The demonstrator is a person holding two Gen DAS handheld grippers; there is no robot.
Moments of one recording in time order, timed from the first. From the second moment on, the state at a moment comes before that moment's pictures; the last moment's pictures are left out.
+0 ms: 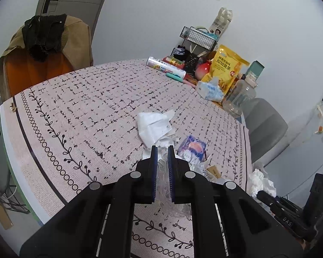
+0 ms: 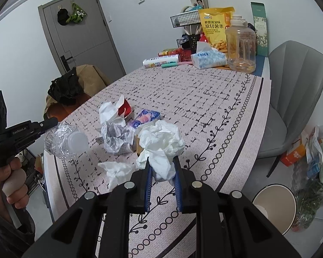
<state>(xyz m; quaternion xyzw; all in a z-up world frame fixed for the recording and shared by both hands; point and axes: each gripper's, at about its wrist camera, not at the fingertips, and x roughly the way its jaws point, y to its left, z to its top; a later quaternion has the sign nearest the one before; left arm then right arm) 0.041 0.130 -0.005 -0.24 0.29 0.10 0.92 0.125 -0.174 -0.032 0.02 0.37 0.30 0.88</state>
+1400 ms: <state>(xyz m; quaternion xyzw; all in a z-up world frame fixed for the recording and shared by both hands) 0.243 -0.233 -0.029 -0.08 0.41 -0.15 0.90 0.199 -0.460 -0.182 0.21 0.43 0.07 0.88</state>
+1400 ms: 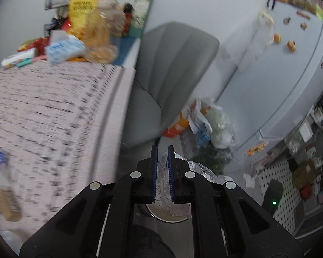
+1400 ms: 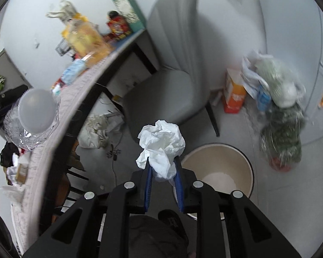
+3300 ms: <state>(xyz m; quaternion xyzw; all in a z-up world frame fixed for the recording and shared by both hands) 0.203 -0.171 -0.014 -0.11 0.35 -0.09 0.93 0.159 -0.443 -0.102 0.17 0.36 0.02 0.92</state>
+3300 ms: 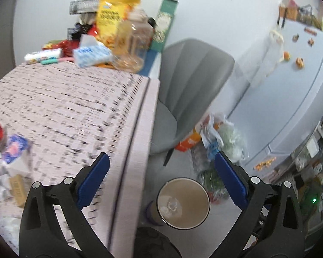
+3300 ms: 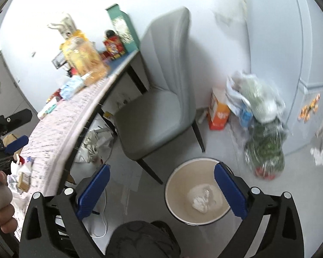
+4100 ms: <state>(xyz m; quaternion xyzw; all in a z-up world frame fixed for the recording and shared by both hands) 0.092 -0.048 0.040 -0.10 0.24 0.02 0.97 0.117 -0.311 -0.016 0.10 0.31 0.05 0.94</state>
